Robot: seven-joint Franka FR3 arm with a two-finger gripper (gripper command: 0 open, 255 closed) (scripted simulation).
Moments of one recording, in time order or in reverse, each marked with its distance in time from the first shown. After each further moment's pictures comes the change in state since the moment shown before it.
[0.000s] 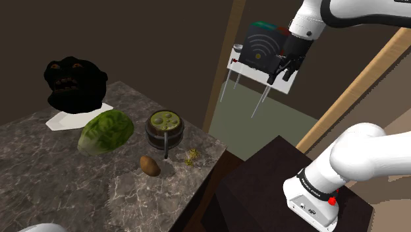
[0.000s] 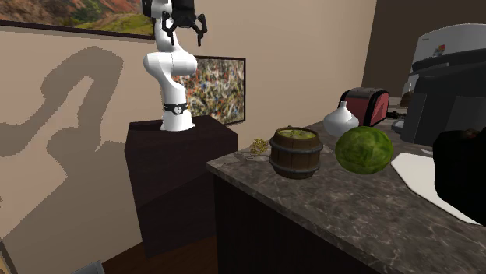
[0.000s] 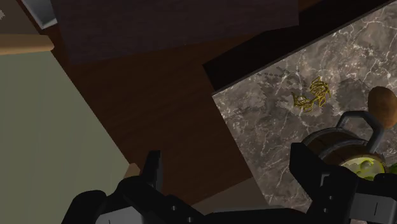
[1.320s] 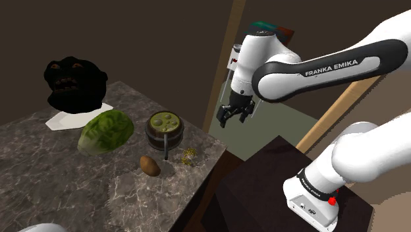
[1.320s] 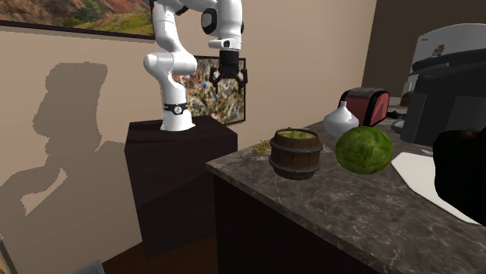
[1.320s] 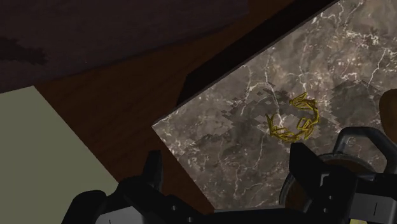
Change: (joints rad) arm 0.066 0.358 0.346 -0.169 0.128 0.497 0.415
